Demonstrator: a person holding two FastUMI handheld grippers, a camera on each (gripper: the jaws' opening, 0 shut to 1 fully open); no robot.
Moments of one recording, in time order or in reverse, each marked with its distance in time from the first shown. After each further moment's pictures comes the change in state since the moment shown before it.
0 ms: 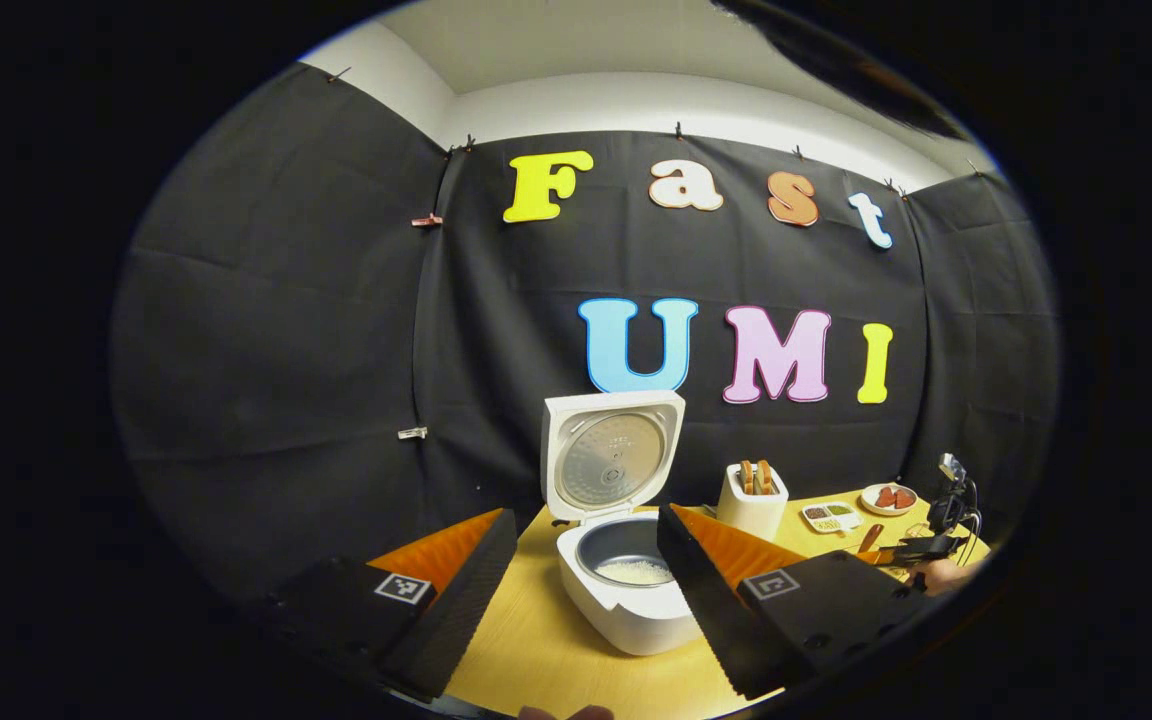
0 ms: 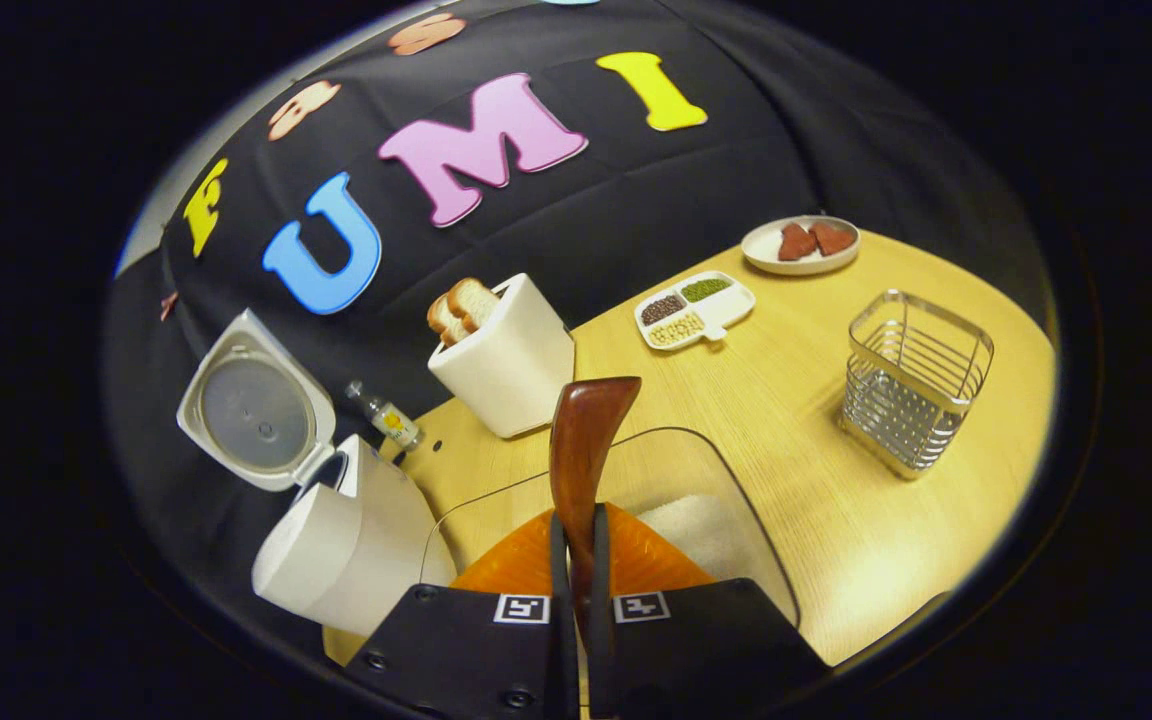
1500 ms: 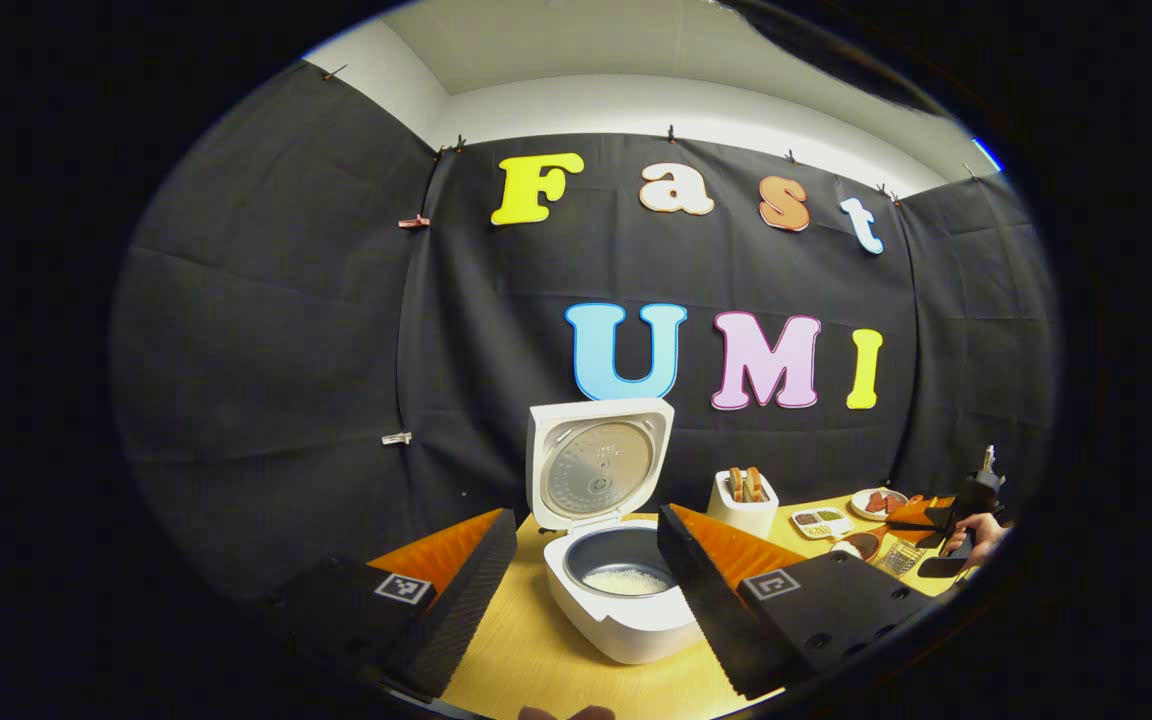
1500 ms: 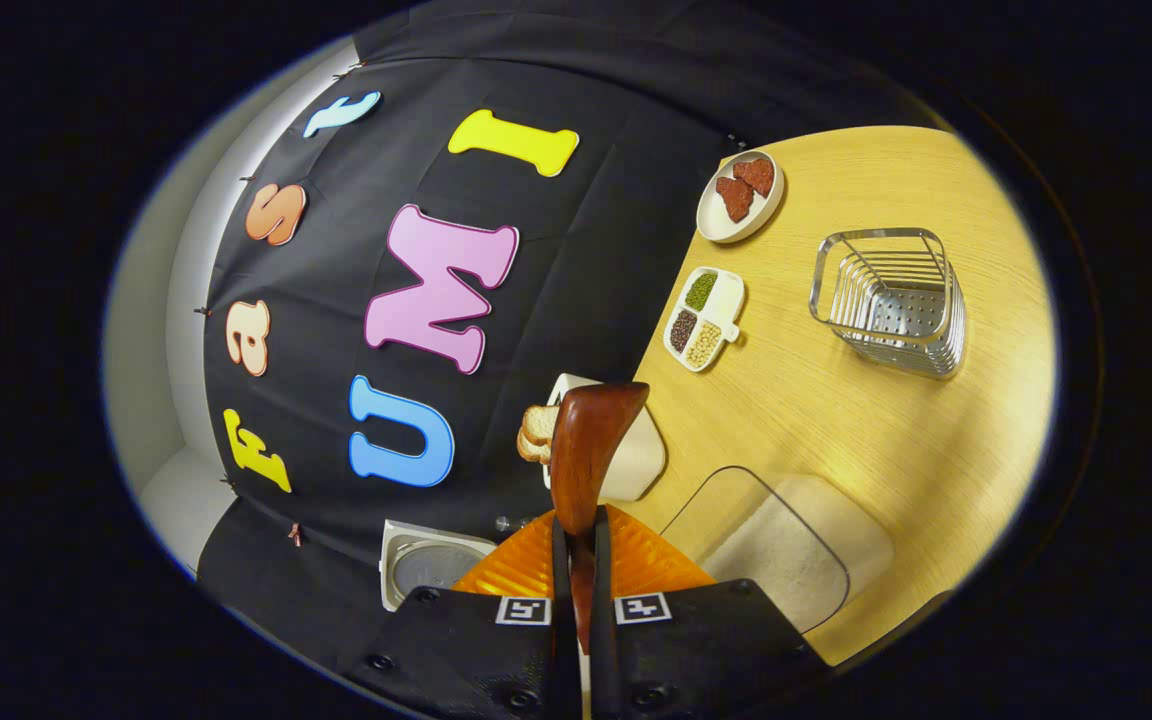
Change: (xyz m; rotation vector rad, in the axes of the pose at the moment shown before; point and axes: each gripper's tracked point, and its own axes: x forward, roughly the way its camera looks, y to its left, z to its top) left arm 0.019 -0.005 0.004 -0.017 -0.010 -0.047; right arm -0.060 0.050 0.093 0.539 -0.104 0.225
